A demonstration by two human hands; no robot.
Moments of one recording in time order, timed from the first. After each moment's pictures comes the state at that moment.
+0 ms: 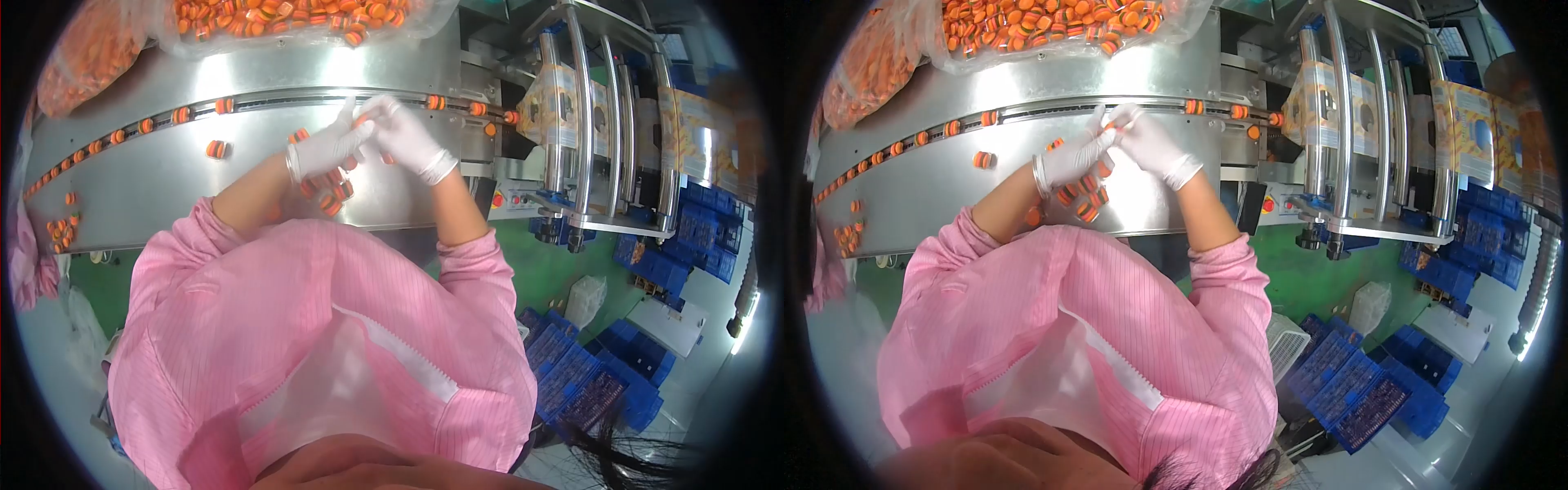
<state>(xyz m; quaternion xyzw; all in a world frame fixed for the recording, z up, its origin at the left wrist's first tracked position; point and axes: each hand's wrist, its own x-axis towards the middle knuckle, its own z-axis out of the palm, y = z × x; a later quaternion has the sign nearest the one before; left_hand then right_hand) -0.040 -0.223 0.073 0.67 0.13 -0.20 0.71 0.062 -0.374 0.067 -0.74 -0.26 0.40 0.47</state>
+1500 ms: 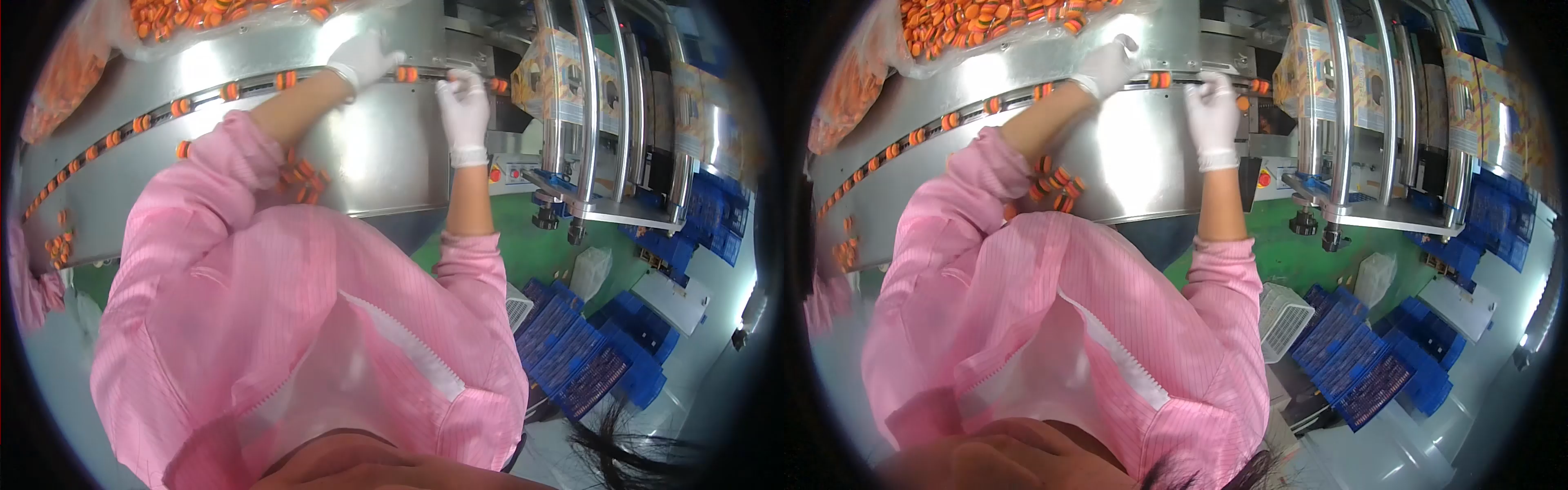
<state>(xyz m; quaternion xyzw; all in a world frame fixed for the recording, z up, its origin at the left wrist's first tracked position) 0.098 -0.253 0.016 0.92 0.13 -0.08 0.37 0.112 -0.460 0.033 -0.86 -0.09 0.07 0.49</state>
